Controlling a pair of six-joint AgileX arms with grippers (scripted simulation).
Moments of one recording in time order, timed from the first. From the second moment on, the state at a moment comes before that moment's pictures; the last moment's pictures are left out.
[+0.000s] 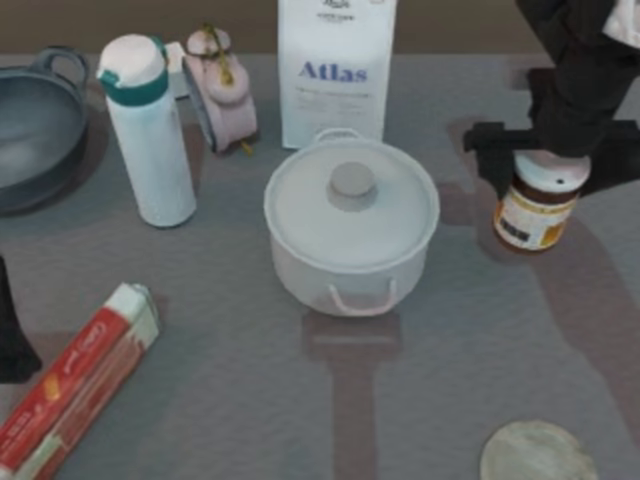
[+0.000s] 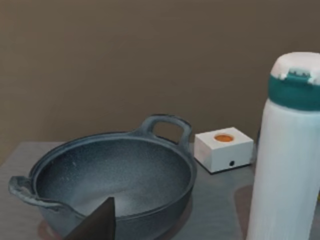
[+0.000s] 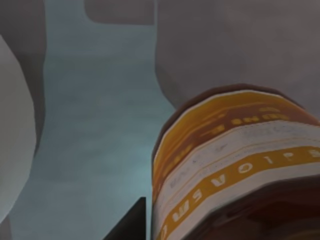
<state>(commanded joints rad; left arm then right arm) 0.00 0.00 0.00 0.00 0.00 0.00 0.29 2.13 1.74 -1.08 0.03 0.30</state>
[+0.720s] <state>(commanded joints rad) 0.00 0.00 0.00 0.00 0.00 0.00 0.29 2.18 1.62 -0.92 0.03 0.30</state>
